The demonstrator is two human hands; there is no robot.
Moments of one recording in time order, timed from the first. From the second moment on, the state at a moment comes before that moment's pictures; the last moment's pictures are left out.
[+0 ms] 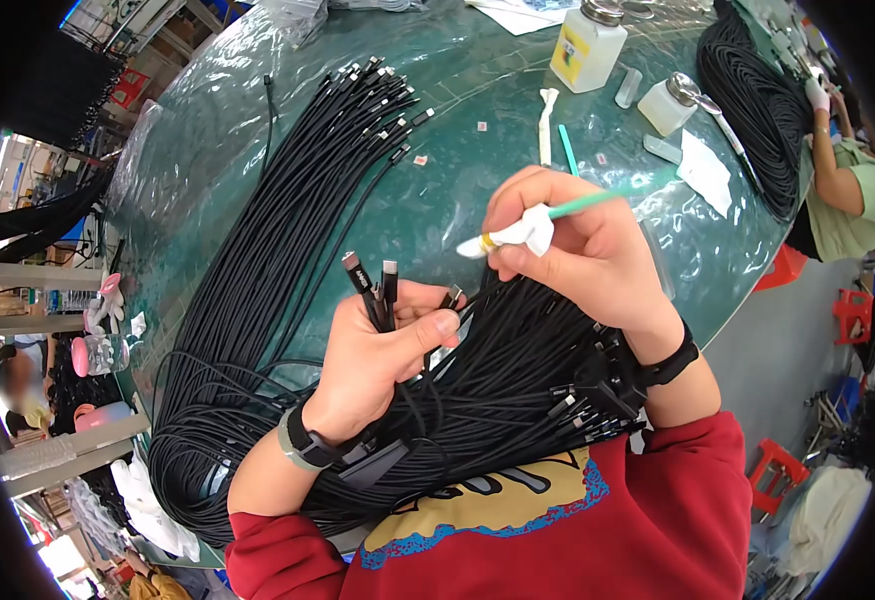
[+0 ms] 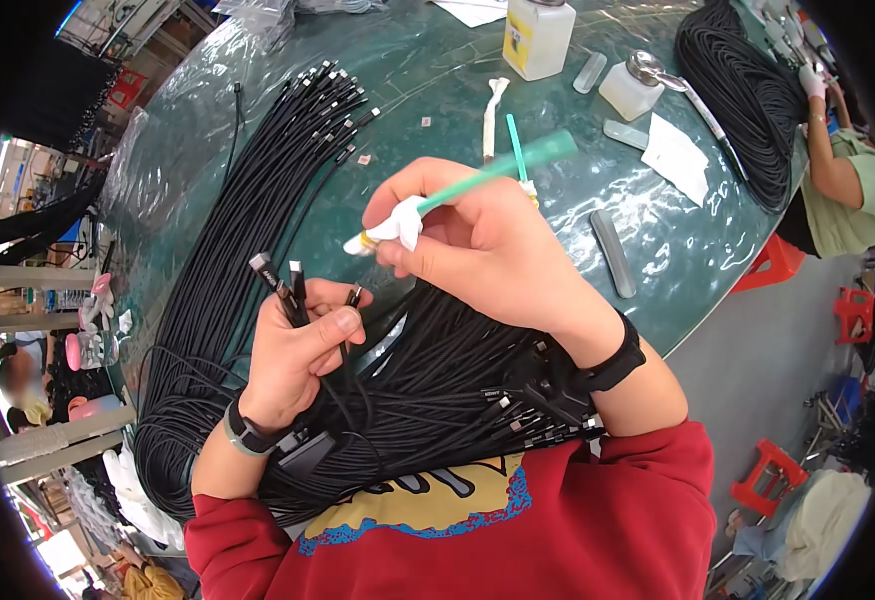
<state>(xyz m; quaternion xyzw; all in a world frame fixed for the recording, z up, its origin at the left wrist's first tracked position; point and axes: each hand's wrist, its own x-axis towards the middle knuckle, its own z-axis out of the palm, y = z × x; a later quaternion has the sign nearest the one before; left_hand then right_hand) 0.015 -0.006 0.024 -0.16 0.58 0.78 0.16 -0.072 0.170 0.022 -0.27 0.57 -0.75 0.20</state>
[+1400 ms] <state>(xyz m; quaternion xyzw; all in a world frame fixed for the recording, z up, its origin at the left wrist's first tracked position) 0.017 -0.010 0.018 -0.16 0.61 0.76 0.12 -0.069 0.159 0.013 -0.46 0.68 -0.58 -0.02</state>
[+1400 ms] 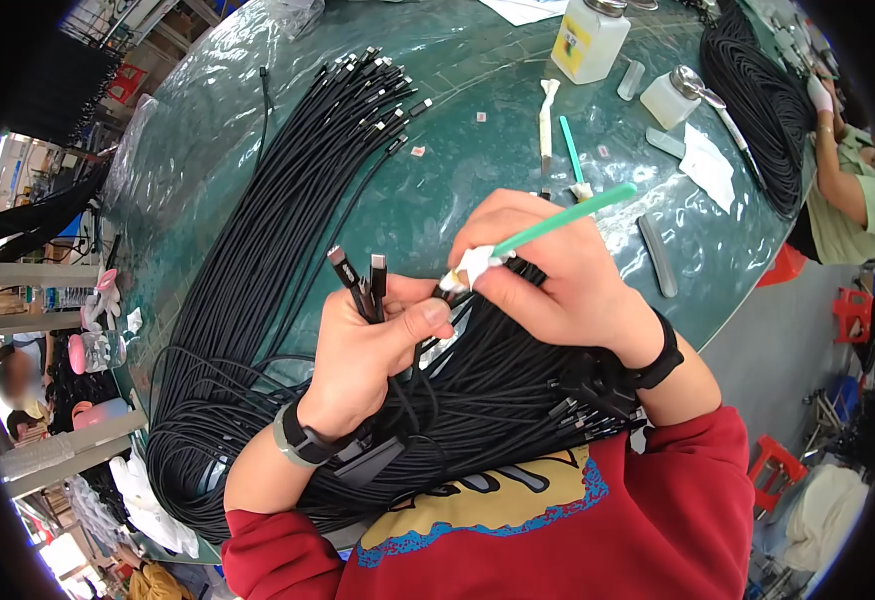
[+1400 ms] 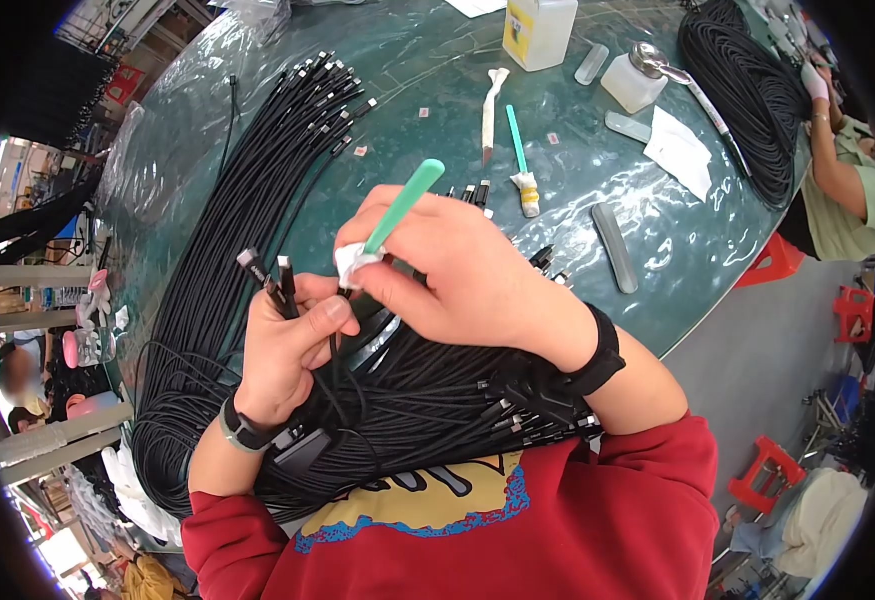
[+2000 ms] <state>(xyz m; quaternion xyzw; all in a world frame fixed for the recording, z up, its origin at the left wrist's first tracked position) 0.017 -0.003 0.019 -0.18 0.67 0.72 0.06 -0.068 0.160 0.014 -0.43 0.70 -0.56 -0.08</state>
